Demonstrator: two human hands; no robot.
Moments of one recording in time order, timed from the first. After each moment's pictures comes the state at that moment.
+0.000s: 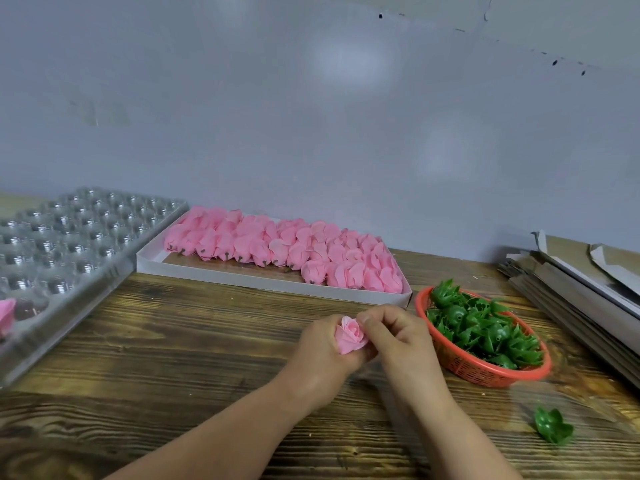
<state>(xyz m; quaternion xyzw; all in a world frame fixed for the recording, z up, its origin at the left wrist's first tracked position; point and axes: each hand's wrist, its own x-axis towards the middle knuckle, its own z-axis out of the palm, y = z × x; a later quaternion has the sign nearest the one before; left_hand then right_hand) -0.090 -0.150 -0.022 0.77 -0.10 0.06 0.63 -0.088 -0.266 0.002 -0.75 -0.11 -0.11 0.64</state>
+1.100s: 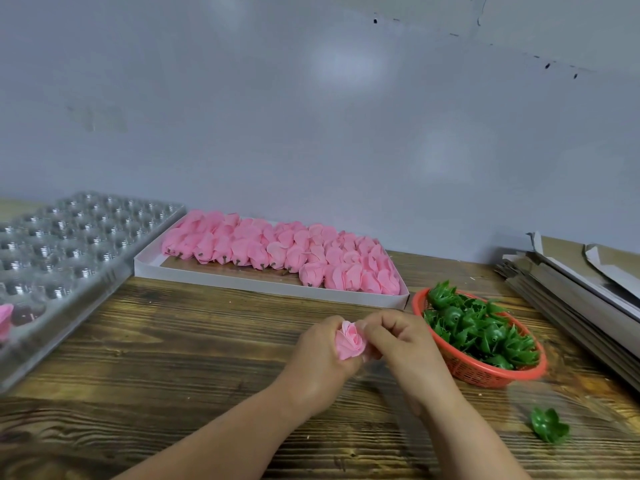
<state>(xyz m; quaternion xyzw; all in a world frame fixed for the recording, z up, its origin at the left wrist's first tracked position) -0.088 -0.150 -0.026 0.83 -0.10 0.07 0.55 -0.085 -0.277 0.004 -0.76 -0.15 -0.07 0.63</state>
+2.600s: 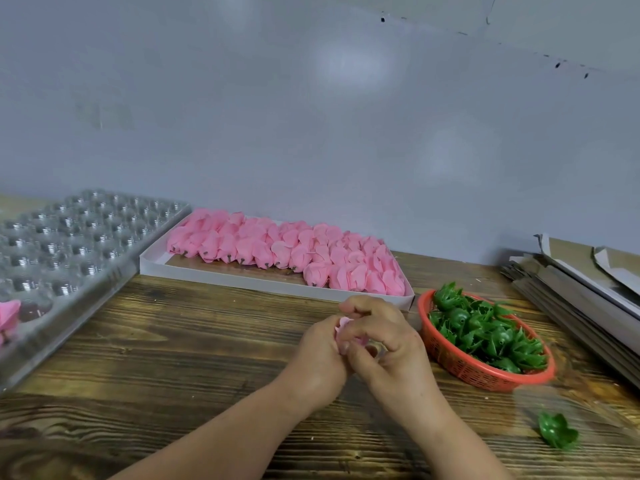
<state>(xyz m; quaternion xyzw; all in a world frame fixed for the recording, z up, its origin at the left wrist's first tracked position) -0.090 -0.150 -0.019 0.74 -0.13 0.04 0.66 -0.095 -0.262 -0.003 -0.81 -0.30 -0.23 0.45</state>
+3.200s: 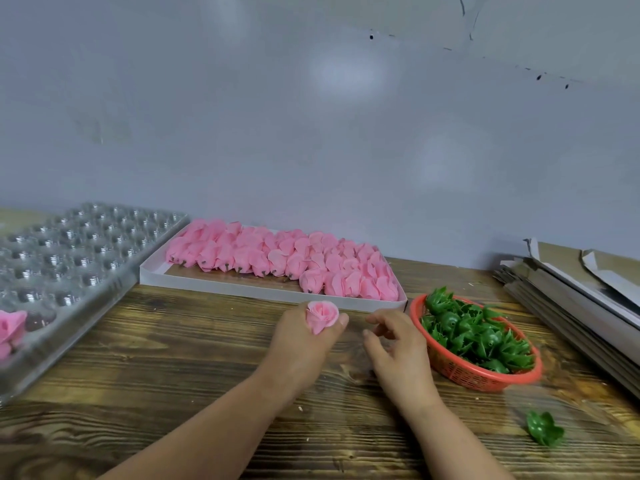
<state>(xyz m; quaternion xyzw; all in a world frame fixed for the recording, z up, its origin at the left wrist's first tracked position) -0.089 -0.135 -0.010 0.75 -0.03 0.14 0.64 -0.061 -0.287 -0.030 -0.85 -0.16 -0.29 0.41</state>
